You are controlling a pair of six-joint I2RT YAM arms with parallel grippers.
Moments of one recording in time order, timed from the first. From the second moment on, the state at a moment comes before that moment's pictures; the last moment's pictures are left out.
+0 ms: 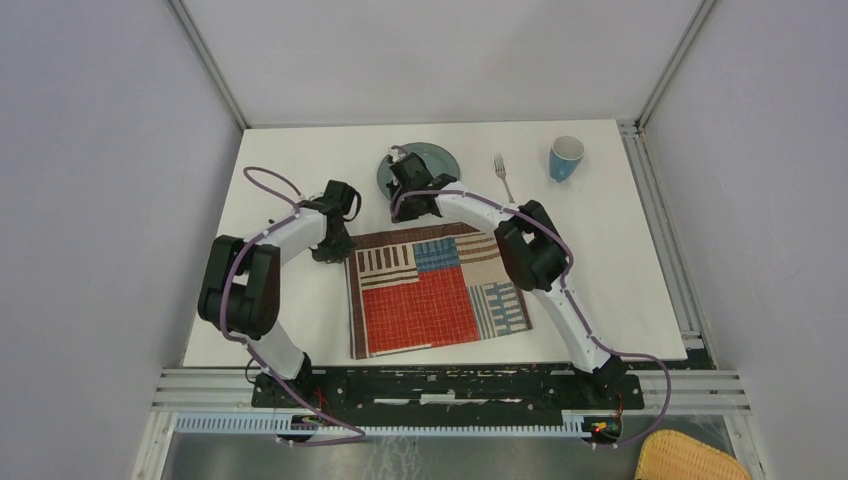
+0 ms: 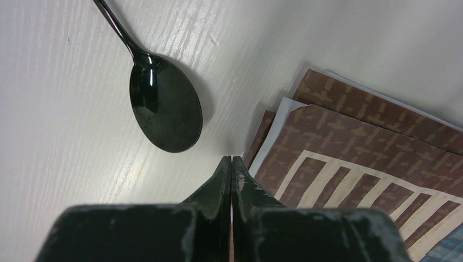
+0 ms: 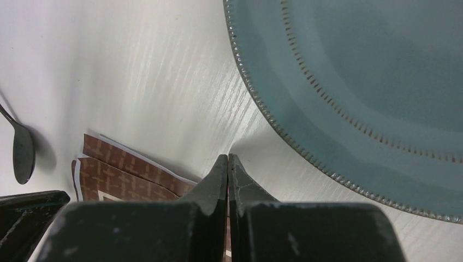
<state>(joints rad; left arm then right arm) -0.25 1.67 1.00 -0.61 -0.30 -0.71 0.74 2.44 2.01 -0.41 -0.04 0.45</state>
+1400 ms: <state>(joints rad) -0.22 1.76 1.08 -0.60 -0.28 -0.71 0.79 2.42 1.91 -0.28 -0.14 0.48</state>
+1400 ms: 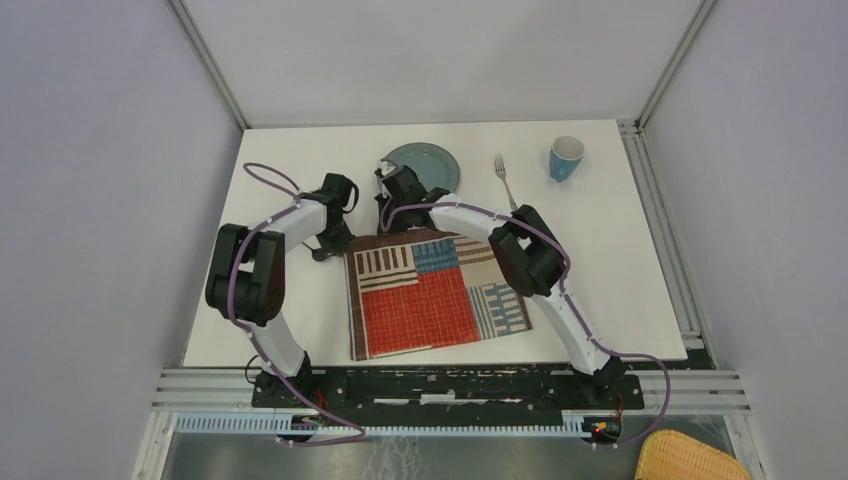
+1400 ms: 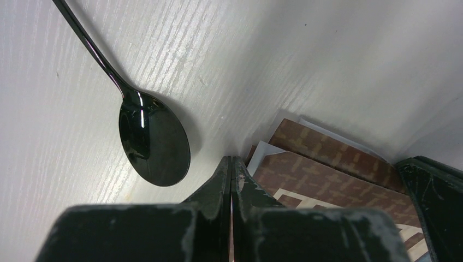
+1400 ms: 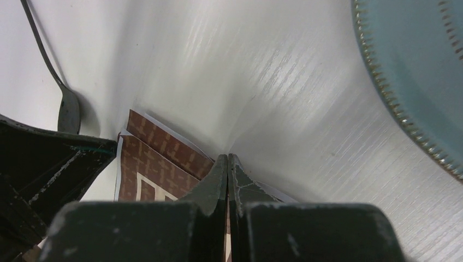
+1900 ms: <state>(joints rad) -0.22 1.78 1.10 -0.61 -0.27 -0.71 0.80 2.39 1.86 -0.25 -0.15 0.50</state>
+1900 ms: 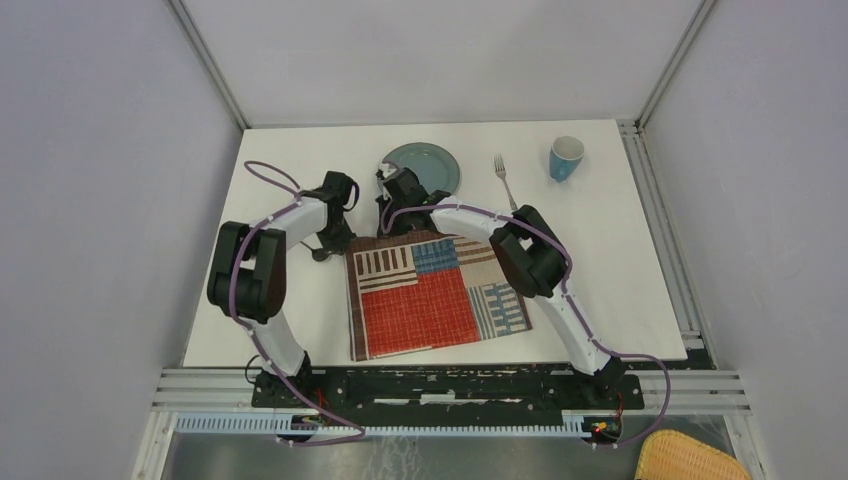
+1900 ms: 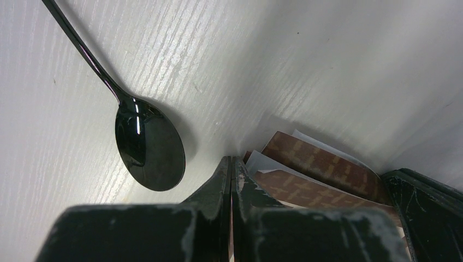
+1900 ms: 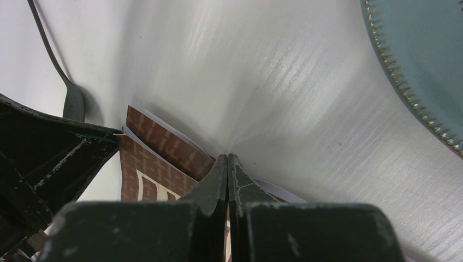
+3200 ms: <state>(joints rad) -0.23 1.18 0.96 -0.66 -0.28 -0.73 0.75 1.76 1.45 -0.35 0.10 0.54</state>
